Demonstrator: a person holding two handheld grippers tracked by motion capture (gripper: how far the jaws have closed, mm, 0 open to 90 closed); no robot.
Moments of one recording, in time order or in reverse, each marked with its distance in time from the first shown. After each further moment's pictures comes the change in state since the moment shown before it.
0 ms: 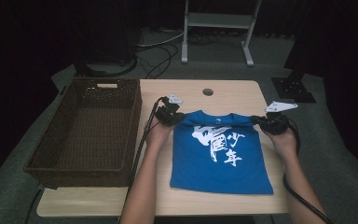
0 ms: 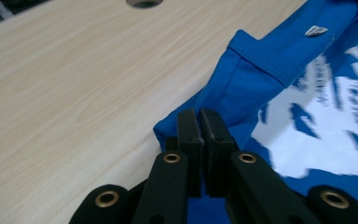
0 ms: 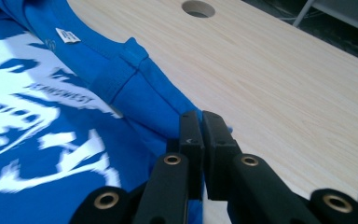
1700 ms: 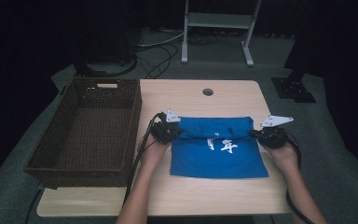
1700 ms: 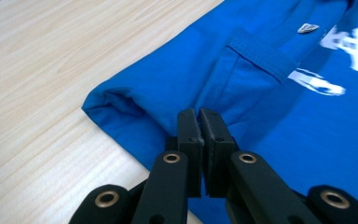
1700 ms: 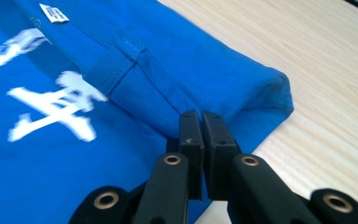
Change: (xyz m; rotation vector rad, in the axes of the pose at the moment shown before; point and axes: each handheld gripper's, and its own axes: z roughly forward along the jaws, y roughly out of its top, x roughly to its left) left arm -0.039 -0.035 -0.033 0.031 0.035 0.047; right arm 0.040 -0.021 -0.014 0.085 0.013 -0.047
